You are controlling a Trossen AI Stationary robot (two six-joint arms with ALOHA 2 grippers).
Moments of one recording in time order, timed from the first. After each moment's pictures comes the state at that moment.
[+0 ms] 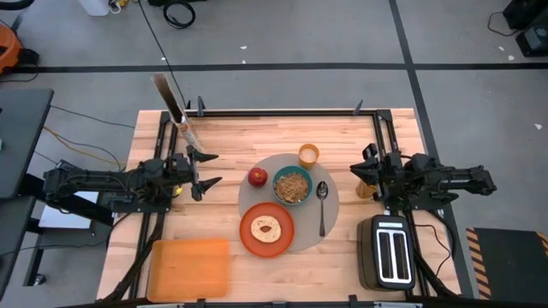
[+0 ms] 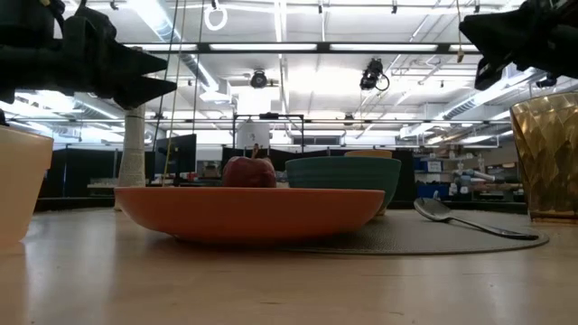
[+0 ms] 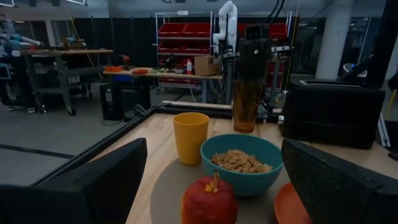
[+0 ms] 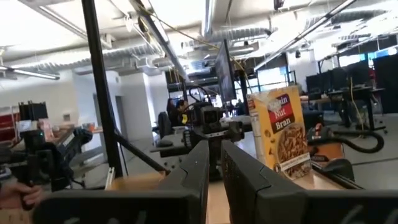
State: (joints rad) left arm 0.06 0.39 0.01 0.47 -0.18 -0.01; right arm -0.01 0.00 0.01 0.33 0.00 0.14
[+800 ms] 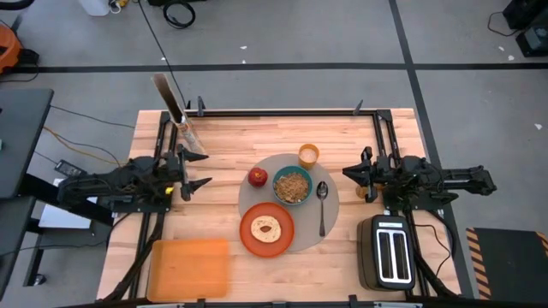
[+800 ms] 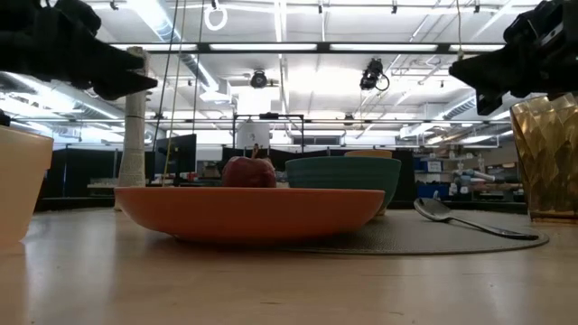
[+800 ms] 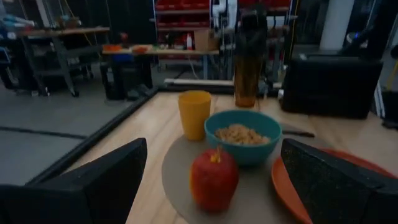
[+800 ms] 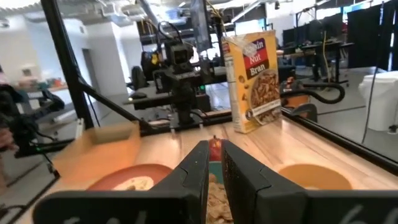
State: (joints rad) left arm 0.06 0.06 0.15 -0.12 -0.17 0.01; right arm -0.01 0.00 0.01 0.10 0.09 0.13
